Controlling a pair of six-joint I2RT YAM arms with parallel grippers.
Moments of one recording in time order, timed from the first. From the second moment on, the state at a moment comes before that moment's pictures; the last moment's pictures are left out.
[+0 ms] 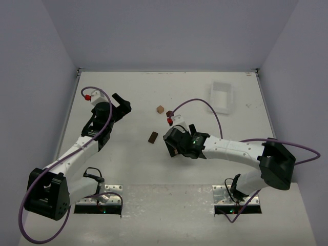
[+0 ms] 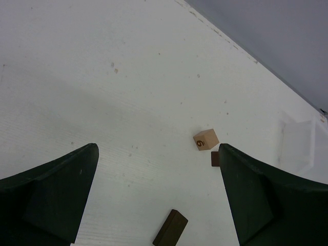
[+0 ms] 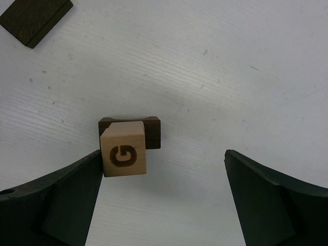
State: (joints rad) left arm -0.23 1.09 0.61 0.11 -0.27 -0.72; right arm 1.06 1.45 0.88 -0.51 0.54 0.53
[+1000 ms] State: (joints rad) left arm -0.23 1.09 0.61 0.11 -0.27 -0.72; right arm 1.06 1.46 0.88 -0.45 0.38 0.50
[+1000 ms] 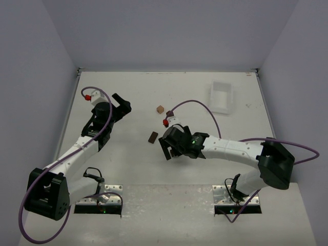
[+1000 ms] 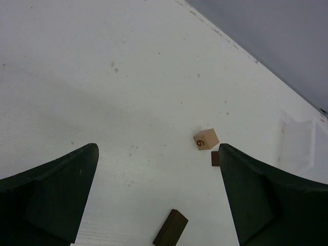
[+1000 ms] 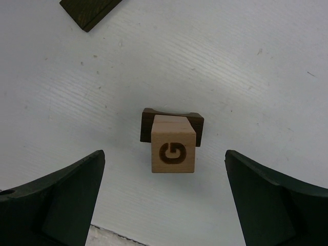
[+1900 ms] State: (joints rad) left arm -0.23 1.09 0.61 0.11 -0.27 -0.72; right arm 1.06 1.43 0.87 -0.39 0.26 0.52
